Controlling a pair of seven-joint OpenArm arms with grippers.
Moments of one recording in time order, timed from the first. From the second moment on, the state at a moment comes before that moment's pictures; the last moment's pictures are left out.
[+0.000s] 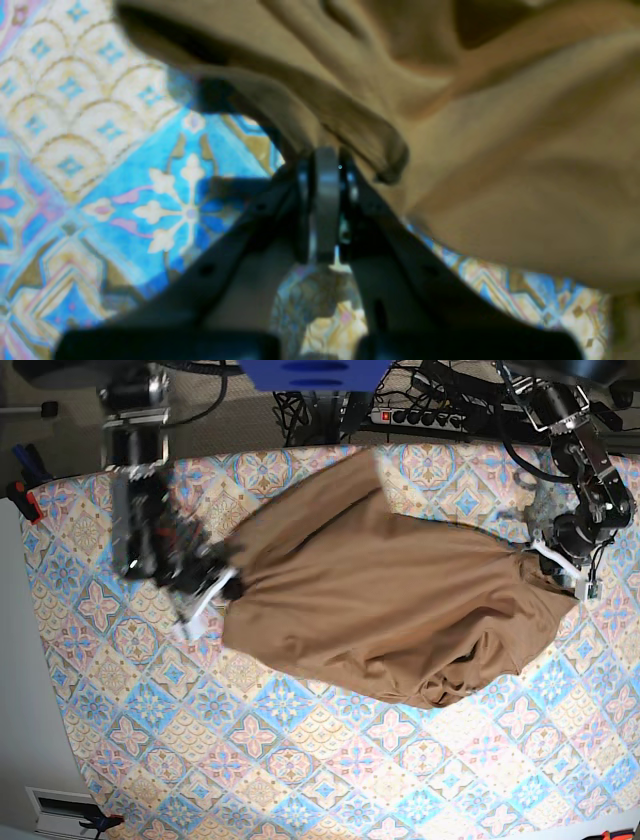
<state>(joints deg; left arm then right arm) 8.7 -18.1 -35.6 94.2 -28.7 -25.8 59.8 5.7 15.5 -0.4 77.5 39.4 17.6 -57.3</state>
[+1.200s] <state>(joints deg) 14.6 -12.1 -32.8 101.7 -28.4 -25.8 59.8 7.6 9.0 -0.7 99.3 2.8 18.2 -59.0</state>
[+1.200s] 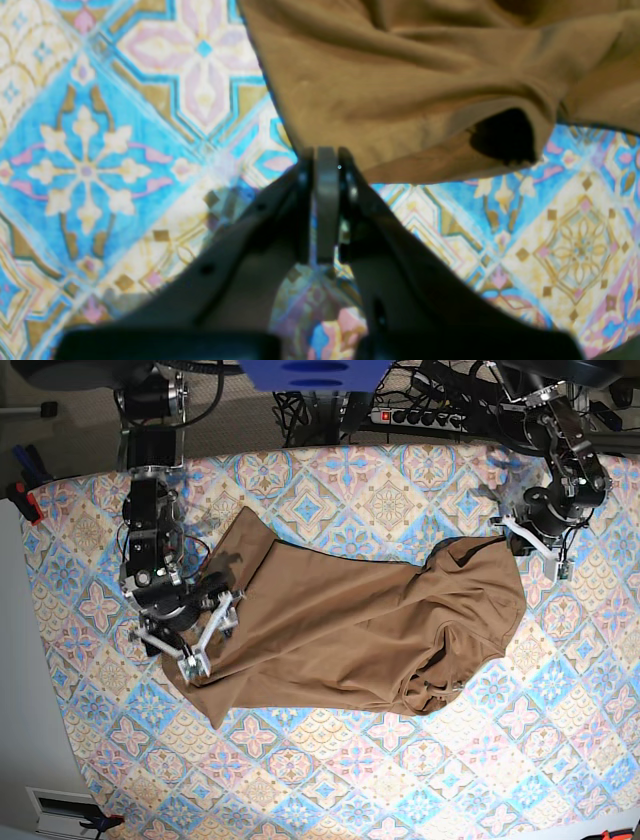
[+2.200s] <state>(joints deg) 14.5 -12.6 -32.5 101.7 -28.4 -25.8 59.4 -22.0 1.2 19.3 100.1 35.0 17.7 -45.4</state>
